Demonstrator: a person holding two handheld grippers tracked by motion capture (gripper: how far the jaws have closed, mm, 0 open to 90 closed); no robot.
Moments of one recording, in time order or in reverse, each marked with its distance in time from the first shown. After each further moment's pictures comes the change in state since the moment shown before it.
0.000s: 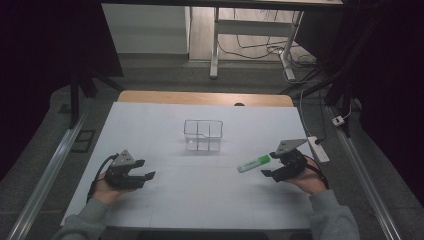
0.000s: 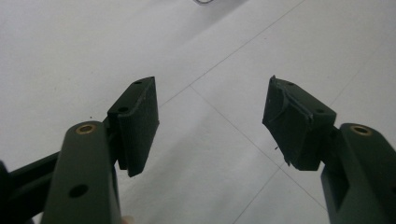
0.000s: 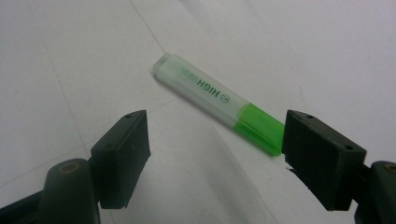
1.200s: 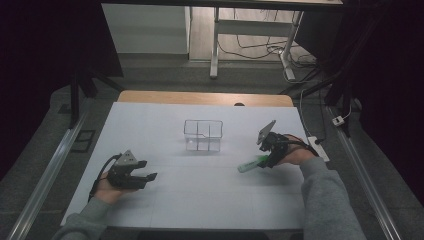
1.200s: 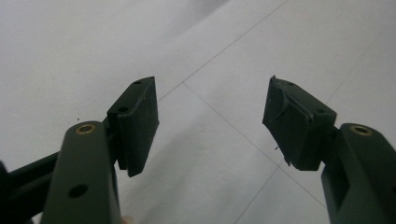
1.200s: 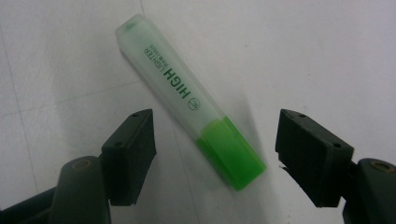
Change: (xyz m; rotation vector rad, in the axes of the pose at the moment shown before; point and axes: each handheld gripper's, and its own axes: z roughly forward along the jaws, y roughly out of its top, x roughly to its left) left arm 0.001 0.001 0.007 0.027 -0.026 0.019; right arm -0.042 0.045 0.050 0.346 0.168 -0.212
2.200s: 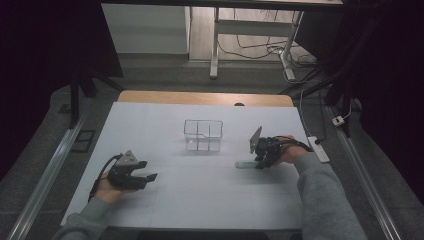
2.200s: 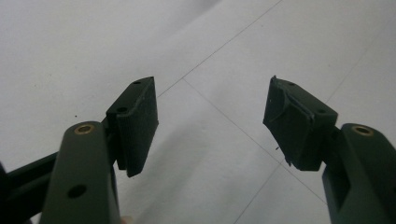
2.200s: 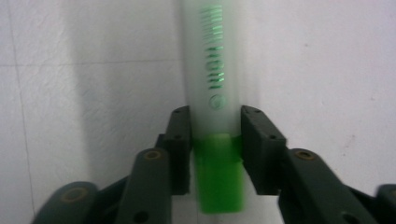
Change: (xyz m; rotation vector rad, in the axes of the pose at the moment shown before) left arm 0.000 0.000 0.002 0.016 -0.002 0.001; right arm 0.005 0.014 0.020 0.151 0.076 -0.212
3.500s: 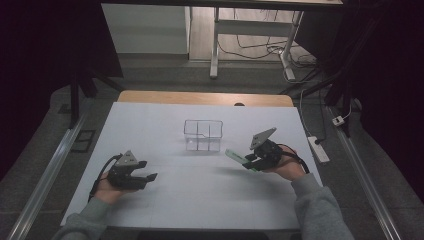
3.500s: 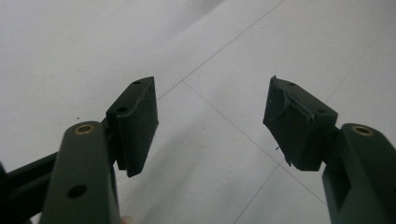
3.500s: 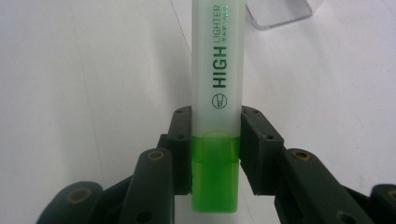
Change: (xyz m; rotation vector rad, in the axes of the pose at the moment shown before) left arm -0.001 0.000 -0.001 -0.007 0.007 0.008; right arm 0.044 0.011 -0.024 -0.410 -0.114 0.265
